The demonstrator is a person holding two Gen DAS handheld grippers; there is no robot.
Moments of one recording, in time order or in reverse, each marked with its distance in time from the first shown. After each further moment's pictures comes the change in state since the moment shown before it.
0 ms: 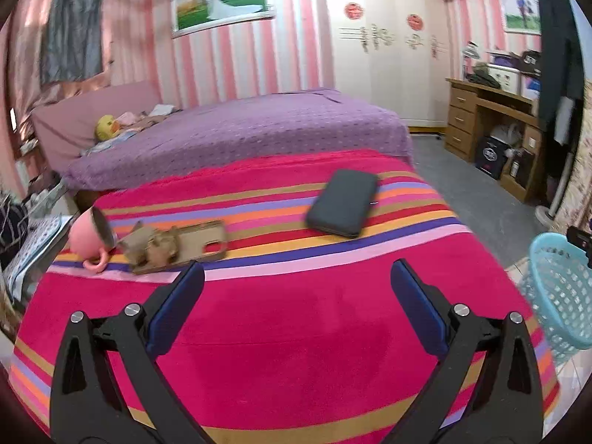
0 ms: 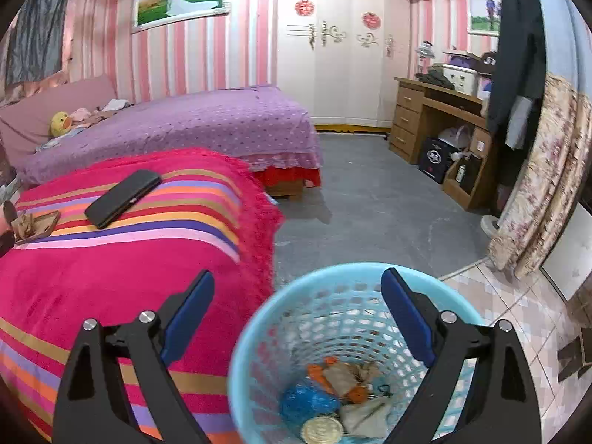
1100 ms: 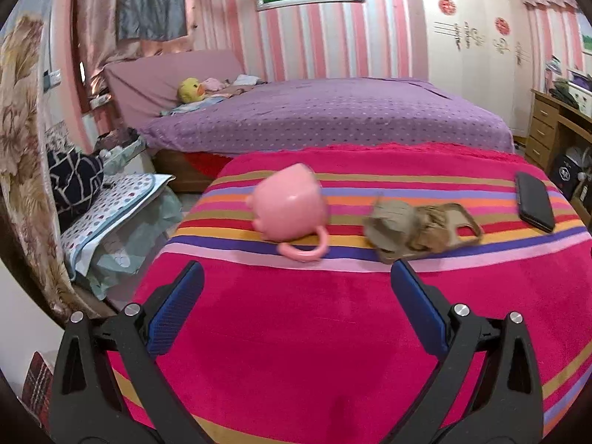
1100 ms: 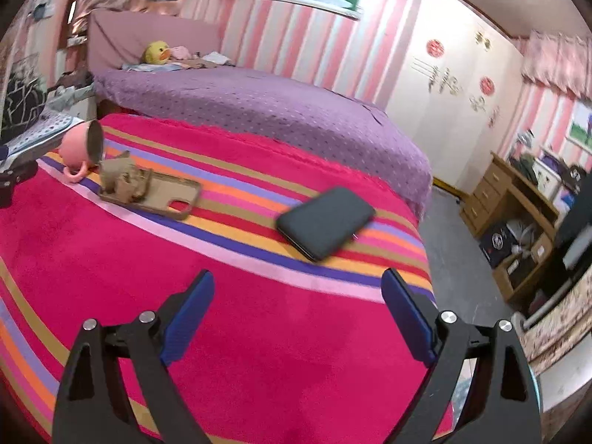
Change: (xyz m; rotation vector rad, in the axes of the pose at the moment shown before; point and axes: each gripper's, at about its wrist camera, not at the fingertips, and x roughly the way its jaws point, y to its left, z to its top) left arm 0.020 0.266 -0.022 -0.136 0.072 0.248; right arm -0.020 0.299 0.015 -0.410 -0.028 0.163
